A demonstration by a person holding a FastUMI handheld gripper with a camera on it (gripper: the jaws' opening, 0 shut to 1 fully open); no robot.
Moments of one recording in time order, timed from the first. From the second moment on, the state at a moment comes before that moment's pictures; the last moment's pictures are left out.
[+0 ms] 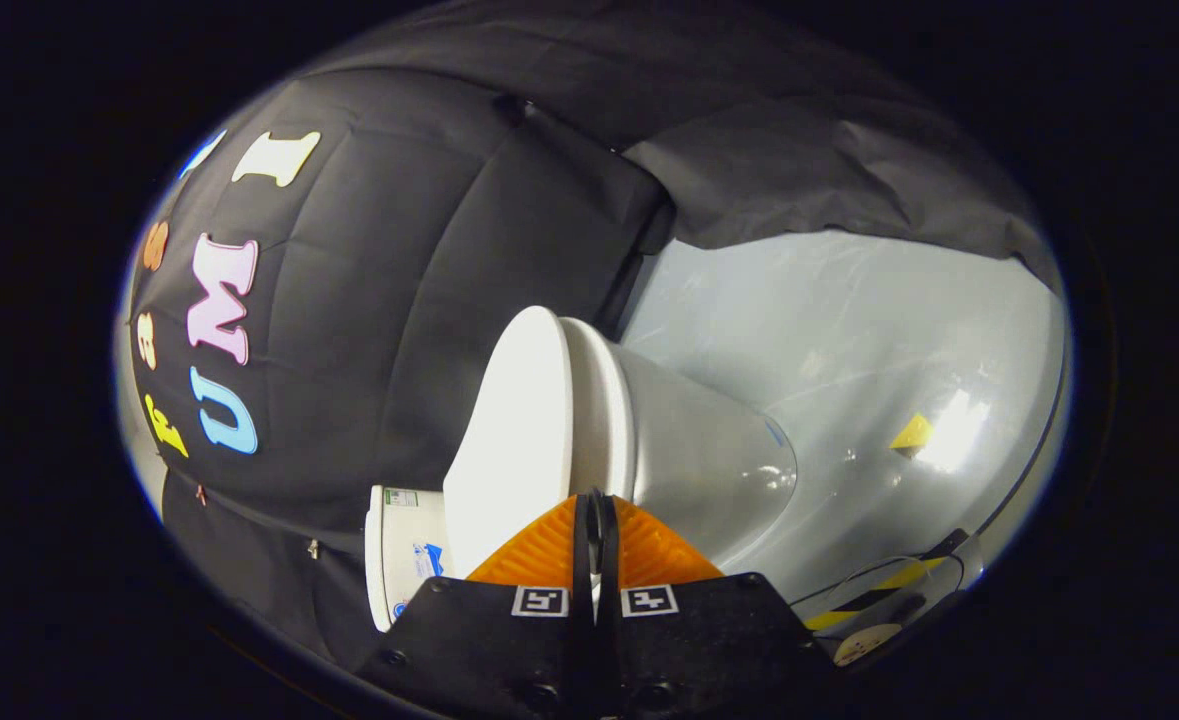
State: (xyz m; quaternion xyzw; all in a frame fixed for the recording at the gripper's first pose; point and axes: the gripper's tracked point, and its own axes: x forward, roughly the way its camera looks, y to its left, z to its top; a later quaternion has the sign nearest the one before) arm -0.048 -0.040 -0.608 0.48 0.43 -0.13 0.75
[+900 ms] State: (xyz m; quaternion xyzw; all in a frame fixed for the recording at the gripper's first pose) arm 0.035 0.087 -0.393 0.17 0.34 -0.06 0.92
